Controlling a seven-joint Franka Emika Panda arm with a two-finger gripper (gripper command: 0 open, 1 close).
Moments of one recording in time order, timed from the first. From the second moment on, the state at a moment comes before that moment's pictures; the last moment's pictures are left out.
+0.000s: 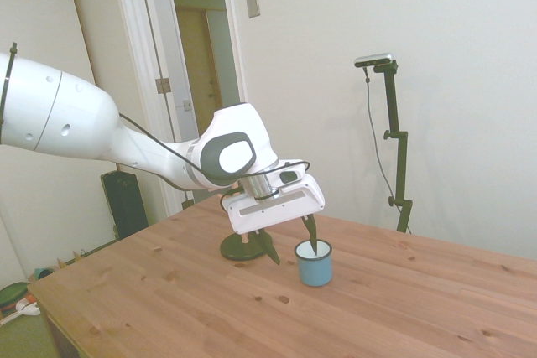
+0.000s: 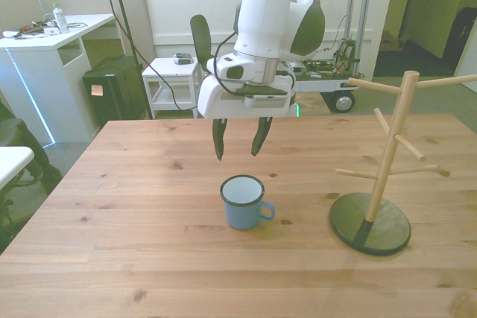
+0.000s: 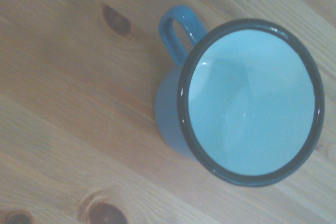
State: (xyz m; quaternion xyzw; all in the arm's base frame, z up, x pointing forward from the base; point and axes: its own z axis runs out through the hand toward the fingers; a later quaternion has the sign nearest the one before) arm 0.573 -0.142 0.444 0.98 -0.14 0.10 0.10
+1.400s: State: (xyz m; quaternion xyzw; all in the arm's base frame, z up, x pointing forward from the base) arm 0.642 -0.090 0.404 0.99 -0.09 0.06 0.10
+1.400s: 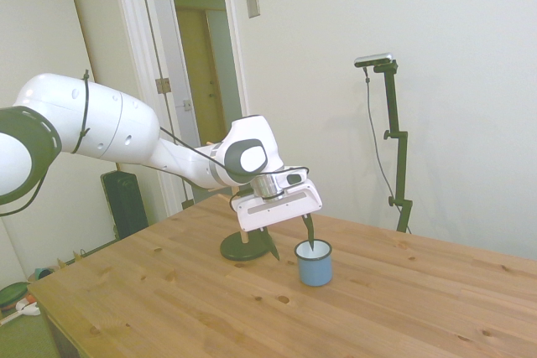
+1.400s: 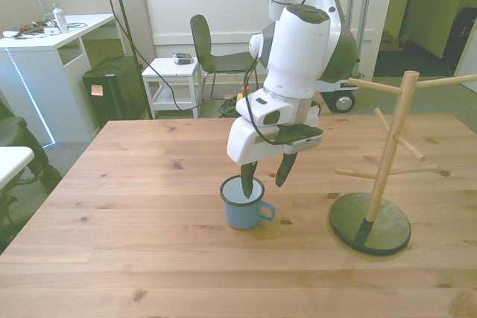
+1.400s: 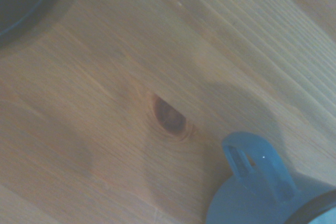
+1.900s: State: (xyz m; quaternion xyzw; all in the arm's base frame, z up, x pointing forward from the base) arm 0.642 -0.084 0.401 0.99 -0.09 0.06 0.10
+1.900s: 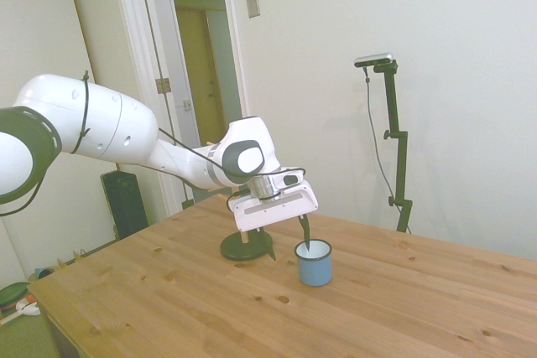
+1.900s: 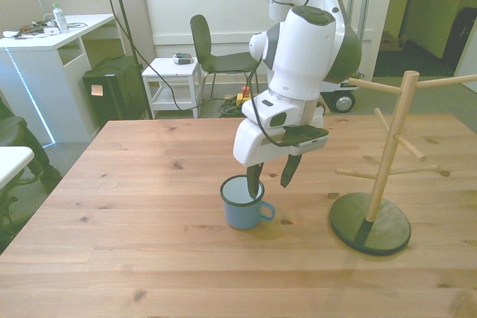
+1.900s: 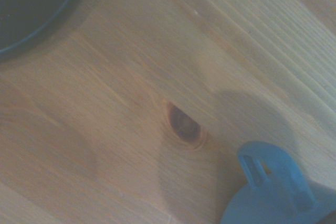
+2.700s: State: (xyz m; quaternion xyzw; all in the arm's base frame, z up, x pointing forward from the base) arm 0.619 -0.112 0.375 0.99 -0.11 0.06 0.10
